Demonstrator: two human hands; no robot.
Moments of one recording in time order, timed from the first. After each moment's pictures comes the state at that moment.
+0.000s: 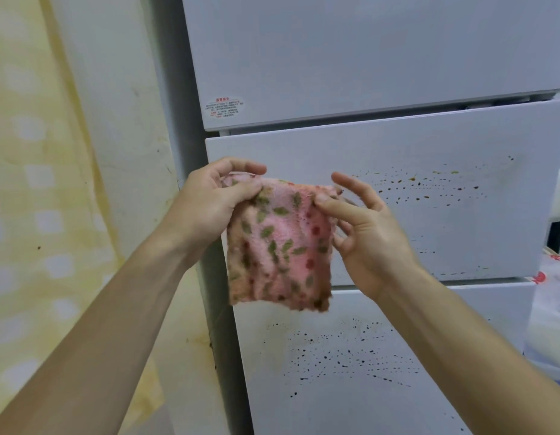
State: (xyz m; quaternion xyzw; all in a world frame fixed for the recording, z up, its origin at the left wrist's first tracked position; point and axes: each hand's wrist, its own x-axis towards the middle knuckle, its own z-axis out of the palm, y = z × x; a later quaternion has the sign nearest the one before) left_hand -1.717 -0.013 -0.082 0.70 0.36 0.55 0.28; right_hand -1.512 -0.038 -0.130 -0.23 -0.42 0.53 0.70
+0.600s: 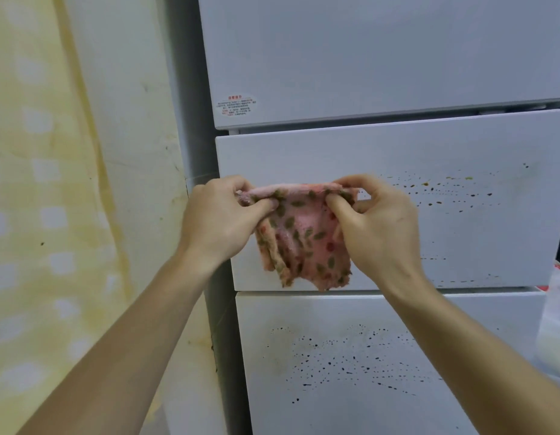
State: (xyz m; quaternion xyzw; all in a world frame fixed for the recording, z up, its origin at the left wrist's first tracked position) left_hand -1.720 0.015 -0.105 0.69 0.47 0.55 0.01; right_hand -1.518 -0.023 -0.130 -0.47 -0.59 0.02 0.66
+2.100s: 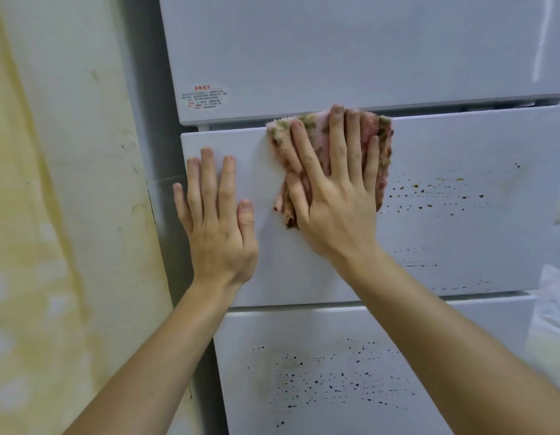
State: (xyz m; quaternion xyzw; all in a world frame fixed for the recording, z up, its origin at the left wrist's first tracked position) left_hand -1.684 0.096 -0.160 0.63 0.38 0.60 -0.32; right_hand -1.514 0.070 -0.121 -0.47 -0.56 -0.46 0.51
